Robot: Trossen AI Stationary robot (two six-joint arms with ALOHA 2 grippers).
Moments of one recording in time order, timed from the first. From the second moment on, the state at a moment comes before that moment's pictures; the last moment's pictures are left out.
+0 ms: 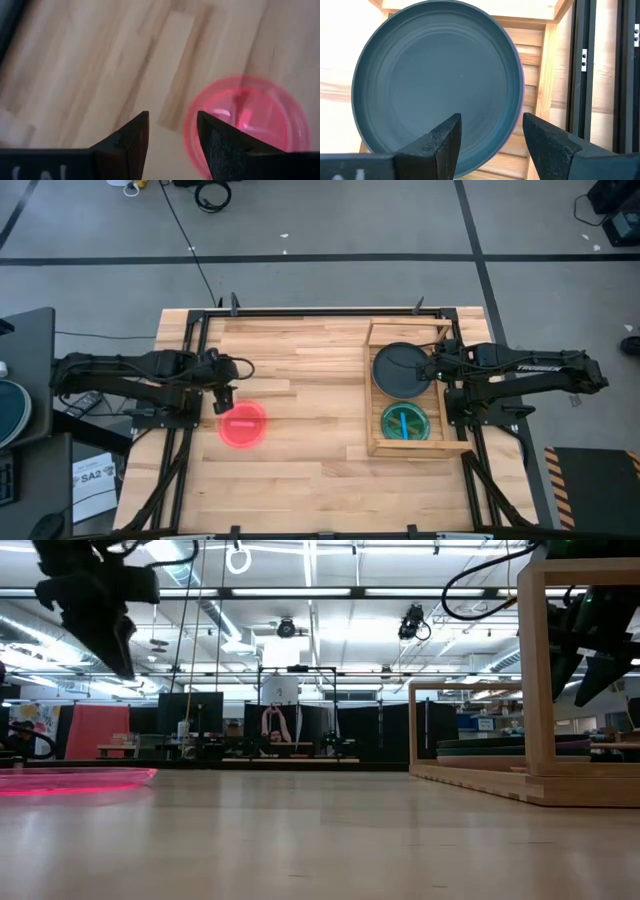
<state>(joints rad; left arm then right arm) 0.02 0.84 0.74 -0.99 -0.28 -0.24 -0.13 0.73 0.64 -1.20 0.42 1.32</state>
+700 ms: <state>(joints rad) 0.33 1.20 0.75 -0.95 -0.02 -0.02 -0.13 0.73 0.64 -1.20 0.42 1.31</state>
